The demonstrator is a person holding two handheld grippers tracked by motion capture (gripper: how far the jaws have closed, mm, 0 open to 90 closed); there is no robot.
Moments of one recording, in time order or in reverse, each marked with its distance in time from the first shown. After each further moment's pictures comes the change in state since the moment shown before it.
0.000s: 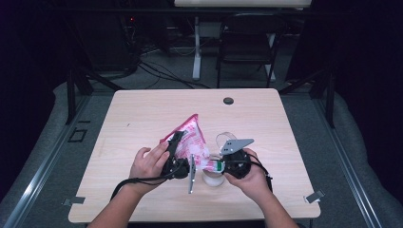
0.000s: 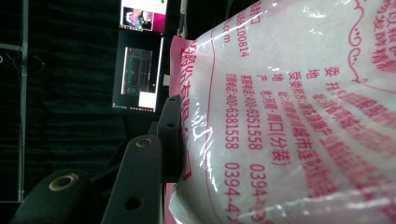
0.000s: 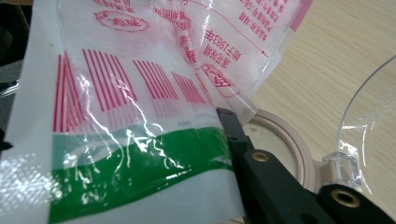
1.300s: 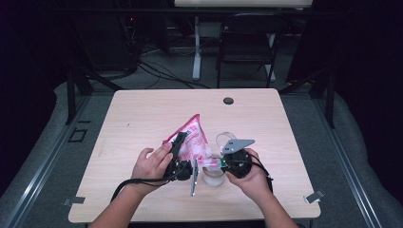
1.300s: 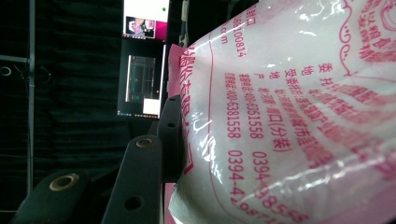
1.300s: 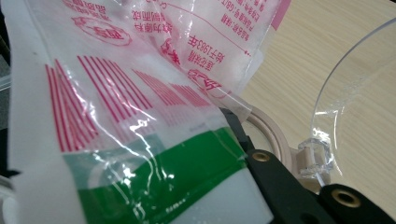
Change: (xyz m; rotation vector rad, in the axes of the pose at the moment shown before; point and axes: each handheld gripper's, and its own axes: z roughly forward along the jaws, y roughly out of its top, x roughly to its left) left arm -0.004 0.005 -0.001 -0.023 0.010 0.034; right arm -0.002 -0.003 0.000 0.015 -0.075 0.017
